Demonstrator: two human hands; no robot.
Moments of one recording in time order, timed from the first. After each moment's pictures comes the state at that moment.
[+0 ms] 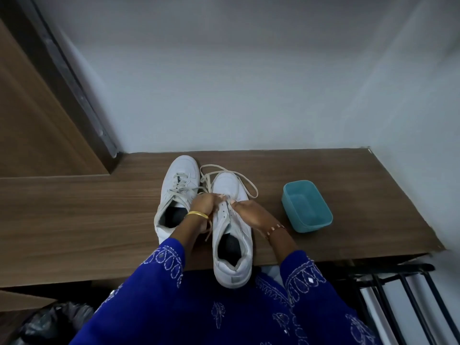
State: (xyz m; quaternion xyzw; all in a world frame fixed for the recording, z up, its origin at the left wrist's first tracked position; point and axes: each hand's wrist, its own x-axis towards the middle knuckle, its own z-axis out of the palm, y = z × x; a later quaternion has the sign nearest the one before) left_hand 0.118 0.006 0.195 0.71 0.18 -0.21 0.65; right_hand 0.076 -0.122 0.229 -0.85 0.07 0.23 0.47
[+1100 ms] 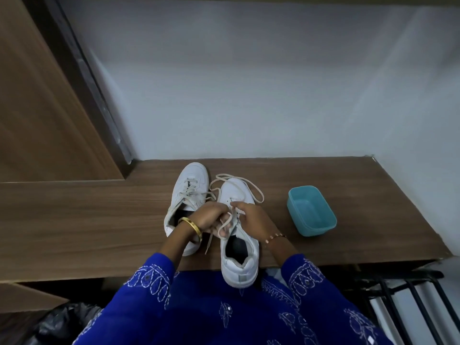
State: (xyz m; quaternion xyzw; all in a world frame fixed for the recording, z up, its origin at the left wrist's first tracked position) left_hand 0.080 0.033 0.238 0.74 0.02 -0.32 0.59; right_hand 0.072 -0.118 0.197 -0.92 -0.06 0.09 0.37
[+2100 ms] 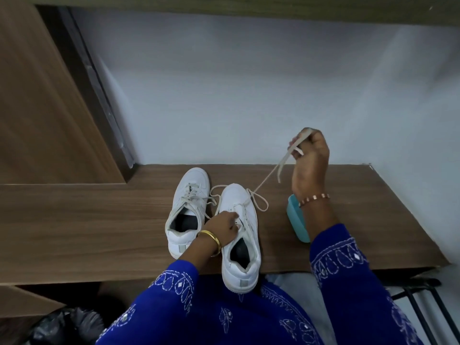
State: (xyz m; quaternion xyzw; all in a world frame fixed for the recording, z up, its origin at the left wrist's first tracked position) left_hand 0.086 0.013 0.188 0.95 -0.18 -0.15 0.23; right_hand 0.090 -0.151 0.350 -0.54 0.07 -0.27 0.80
